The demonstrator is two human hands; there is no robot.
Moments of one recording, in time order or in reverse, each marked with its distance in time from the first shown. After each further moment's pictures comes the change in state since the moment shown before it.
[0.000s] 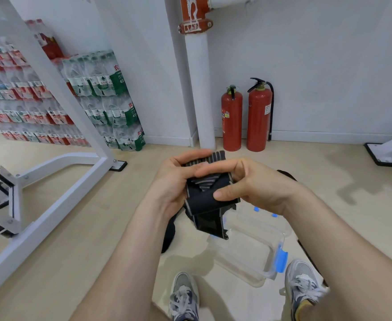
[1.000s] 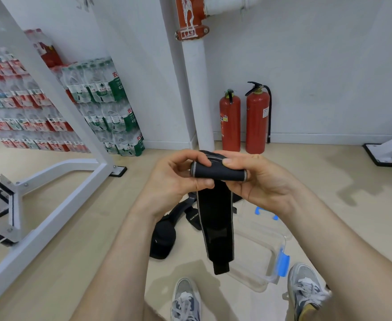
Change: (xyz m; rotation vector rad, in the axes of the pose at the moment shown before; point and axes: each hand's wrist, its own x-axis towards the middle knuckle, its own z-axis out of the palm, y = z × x) left_hand -0.013 0.016 -0.005 0.345 -0.214 0.338; right_hand 0.001 -0.005 -0.005 0.583 0.288 0.035
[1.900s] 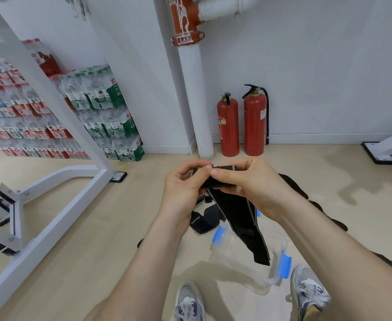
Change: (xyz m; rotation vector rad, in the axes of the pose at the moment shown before) left_hand 0.011 -0.027 0.033 -0.181 0.365 -0.219; right_hand -0.007 0.007 0.009 -0.339 0.102 -0.177
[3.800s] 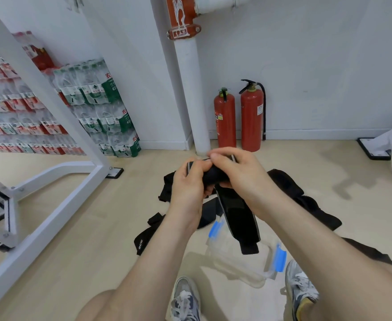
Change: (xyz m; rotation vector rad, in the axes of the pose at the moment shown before) left_hand -0.006 -0.007 0.020 -0.030 0.017 -0.042; right_hand 0.004 0.006 0.013 -0.210 0.207 -0.074
